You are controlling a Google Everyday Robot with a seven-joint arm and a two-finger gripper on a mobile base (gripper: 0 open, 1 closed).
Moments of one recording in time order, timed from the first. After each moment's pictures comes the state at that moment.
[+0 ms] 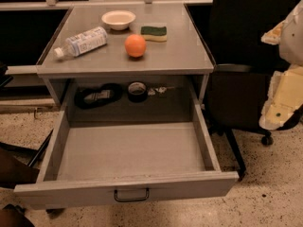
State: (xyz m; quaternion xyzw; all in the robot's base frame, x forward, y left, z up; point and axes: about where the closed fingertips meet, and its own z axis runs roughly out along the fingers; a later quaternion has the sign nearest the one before) arm 0.434 -0.214 0.988 -0.60 0.78 -0.07 0.17
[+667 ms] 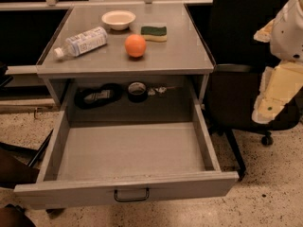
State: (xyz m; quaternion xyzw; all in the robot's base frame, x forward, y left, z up) arm 0.448 -0.211 0.985 -0.60 0.78 -0.07 0.17
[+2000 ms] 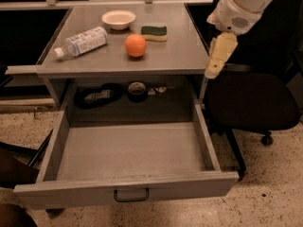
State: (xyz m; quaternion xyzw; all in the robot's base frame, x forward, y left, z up) arm 0.616 -0.164 0.949 -0.64 0.74 -0.02 0.21
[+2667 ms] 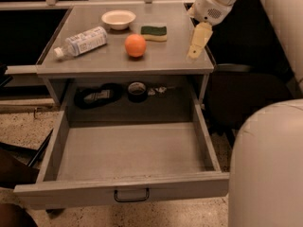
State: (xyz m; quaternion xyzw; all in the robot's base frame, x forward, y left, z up) arm 0.699 -0.130 0.936 -0.66 0.71 0.01 0.24
